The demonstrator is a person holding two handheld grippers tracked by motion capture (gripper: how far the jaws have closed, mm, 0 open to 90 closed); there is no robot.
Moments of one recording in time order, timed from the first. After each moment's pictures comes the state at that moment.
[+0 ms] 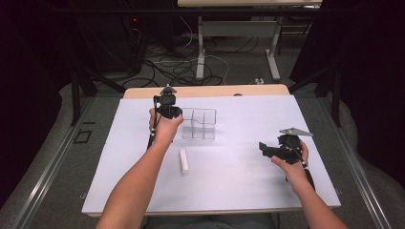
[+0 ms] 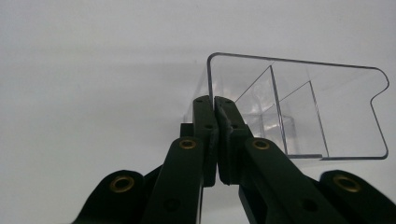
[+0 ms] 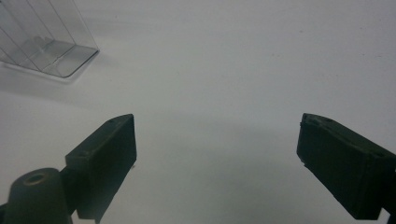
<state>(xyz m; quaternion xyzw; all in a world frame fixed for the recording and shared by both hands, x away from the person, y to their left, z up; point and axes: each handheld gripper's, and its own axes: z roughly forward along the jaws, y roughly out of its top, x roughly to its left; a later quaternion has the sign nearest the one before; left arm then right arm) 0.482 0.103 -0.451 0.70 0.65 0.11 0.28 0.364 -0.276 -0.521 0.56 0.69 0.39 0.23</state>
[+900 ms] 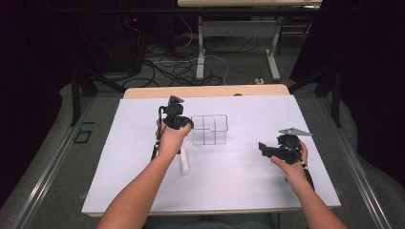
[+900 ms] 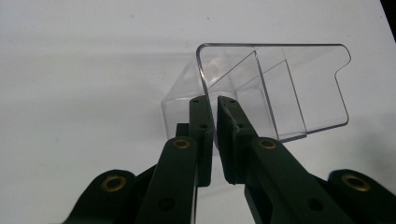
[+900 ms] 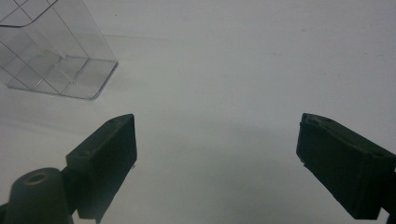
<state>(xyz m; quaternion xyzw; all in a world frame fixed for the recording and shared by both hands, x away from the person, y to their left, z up) 0.449 0.084 -0.458 0.71 0.63 0.03 0.32 0.364 -0.274 -0.521 0.56 0.69 0.39 0.23</state>
